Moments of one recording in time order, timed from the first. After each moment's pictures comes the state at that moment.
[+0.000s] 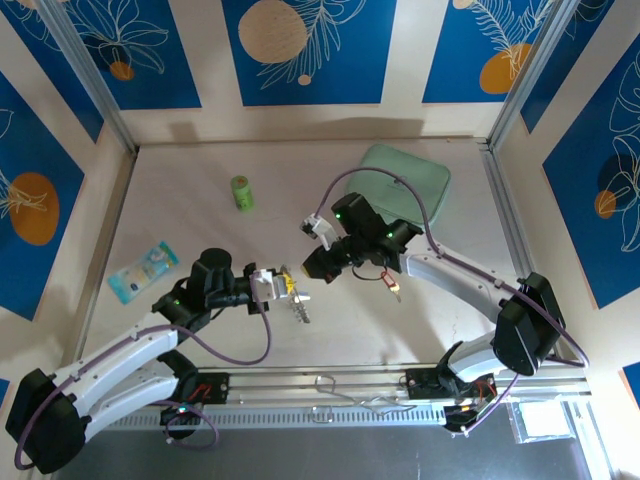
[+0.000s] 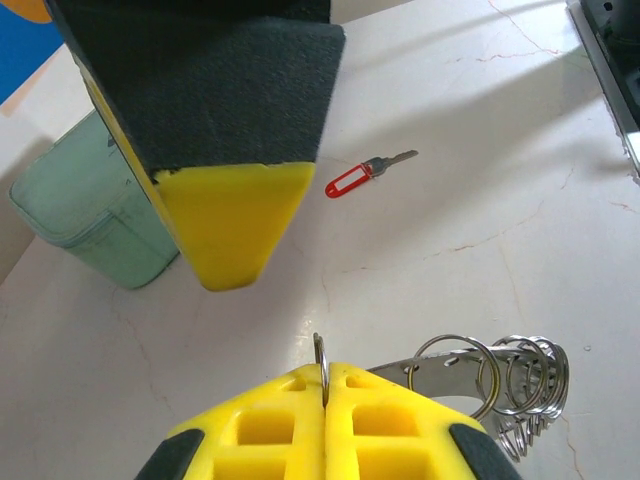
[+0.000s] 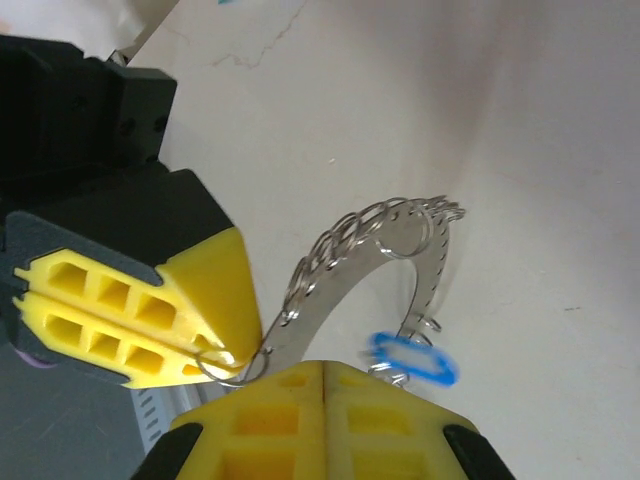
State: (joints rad) left arm -0.66 0.86 0.47 -0.05 0.52 0.66; right arm 0.77 1.43 1.12 -0.55 -0.55 0.15
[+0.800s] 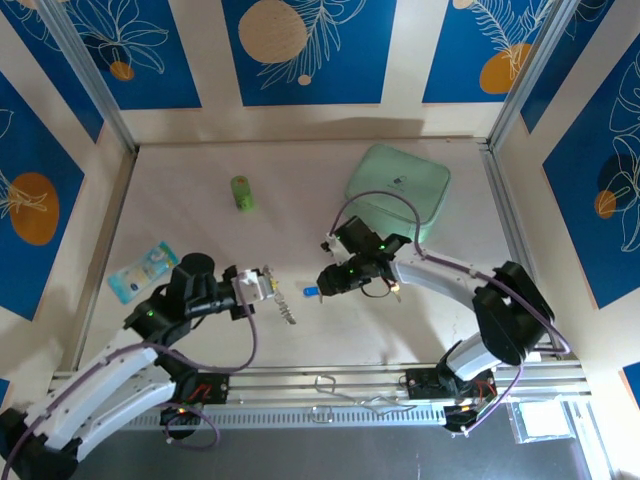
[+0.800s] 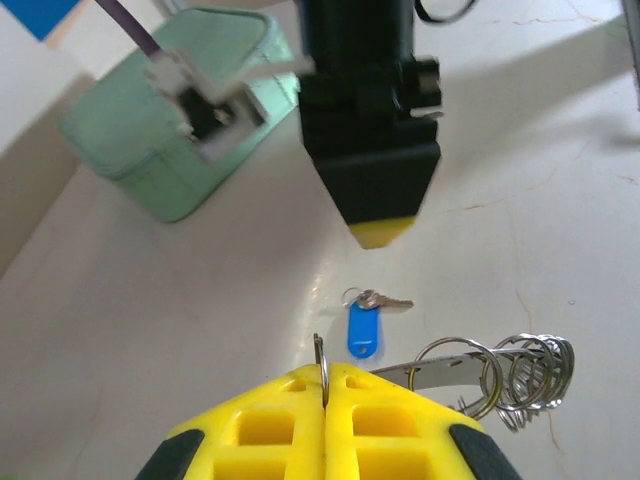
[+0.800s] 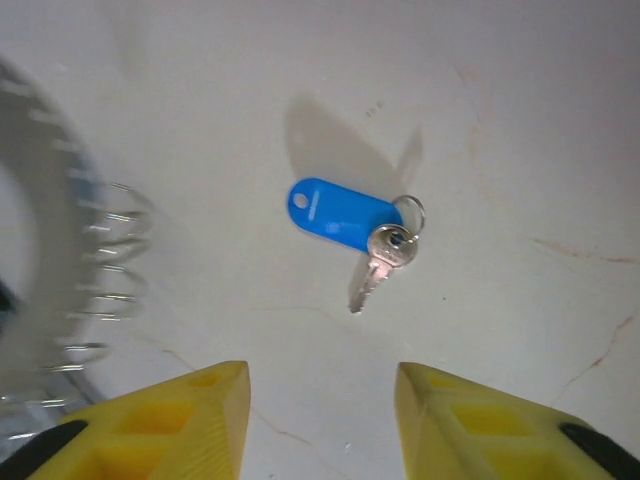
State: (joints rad) left arm -0.66 0.62 0.57 -0.43 0.35 0.62; right arm 0.75 1.53 0.95 -0.55 -0.31 0.37
